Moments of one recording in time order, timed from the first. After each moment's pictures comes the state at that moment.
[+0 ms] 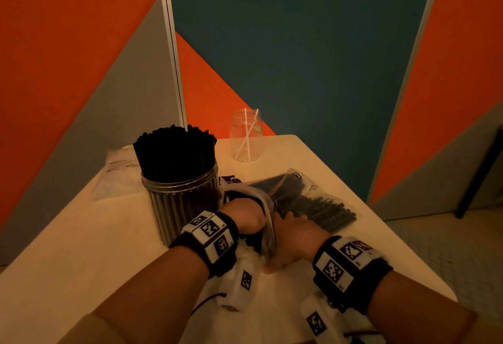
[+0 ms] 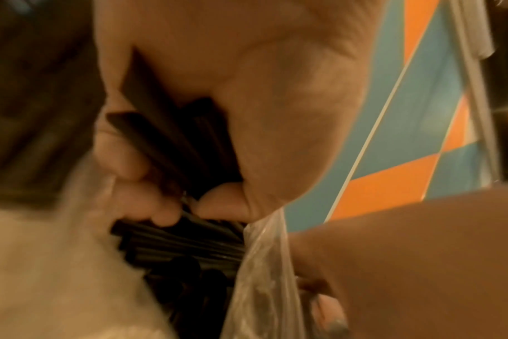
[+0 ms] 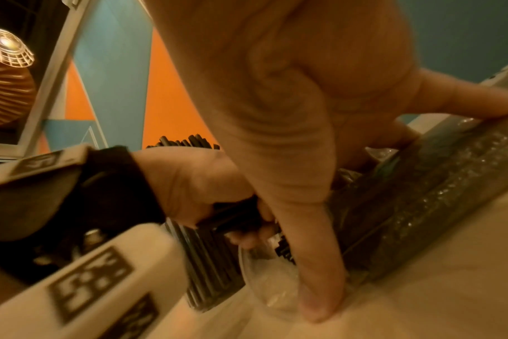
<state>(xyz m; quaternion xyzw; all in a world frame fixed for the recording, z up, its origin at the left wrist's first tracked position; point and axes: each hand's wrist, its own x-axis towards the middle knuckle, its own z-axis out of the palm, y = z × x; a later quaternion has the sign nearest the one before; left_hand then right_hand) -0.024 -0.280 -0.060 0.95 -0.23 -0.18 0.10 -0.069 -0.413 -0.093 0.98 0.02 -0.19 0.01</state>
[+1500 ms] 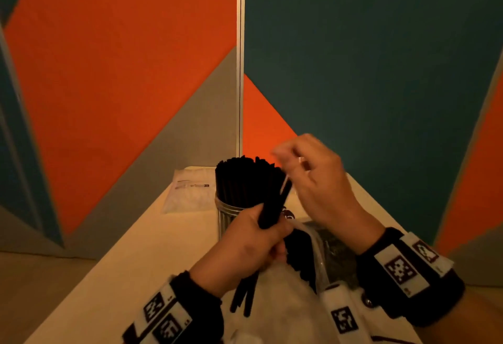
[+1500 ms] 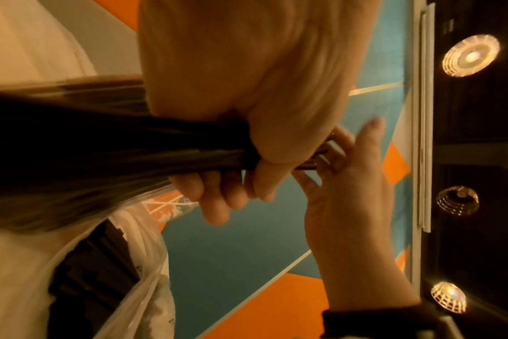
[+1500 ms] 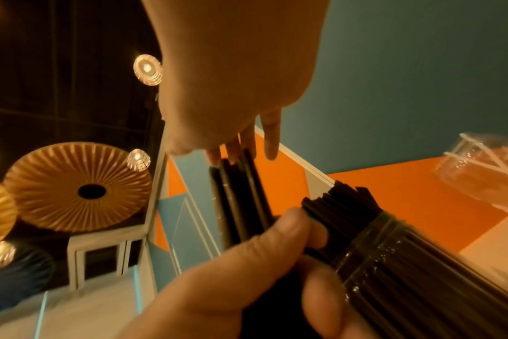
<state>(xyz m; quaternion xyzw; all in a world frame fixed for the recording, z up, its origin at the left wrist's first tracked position) -0.119 -0.180 -0.012 0.73 -0.14 -0.01 0.67 -0.084 -0.323 0.053 0.75 0.33 0.41 -0.39</state>
